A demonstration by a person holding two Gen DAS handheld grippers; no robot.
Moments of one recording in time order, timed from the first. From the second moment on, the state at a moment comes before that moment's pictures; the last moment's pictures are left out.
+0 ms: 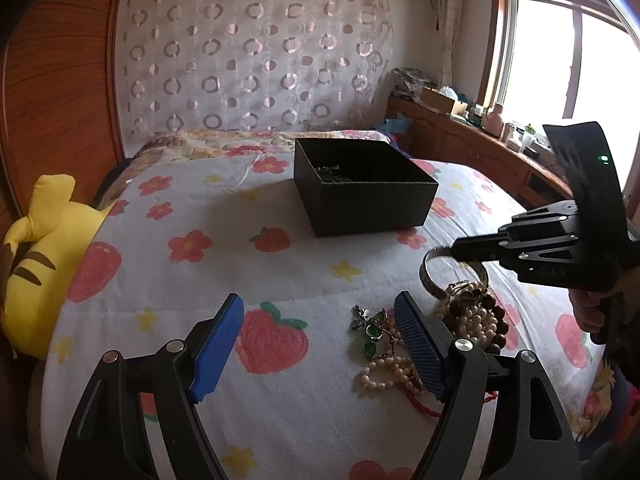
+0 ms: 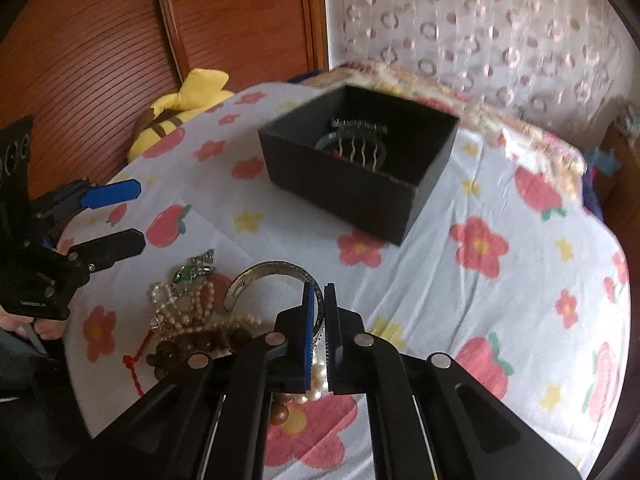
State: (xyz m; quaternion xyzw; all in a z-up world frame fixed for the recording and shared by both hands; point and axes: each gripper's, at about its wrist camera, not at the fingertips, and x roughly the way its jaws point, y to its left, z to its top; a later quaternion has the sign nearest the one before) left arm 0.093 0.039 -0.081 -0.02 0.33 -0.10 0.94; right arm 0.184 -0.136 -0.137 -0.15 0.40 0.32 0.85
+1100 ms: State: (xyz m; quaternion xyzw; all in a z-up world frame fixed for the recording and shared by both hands) left arm 0.108 0.020 -0.103 -0.01 0.41 -0.18 0.90; right arm 0.117 -0.197 -0.137 -0.11 0.34 0.27 0.89
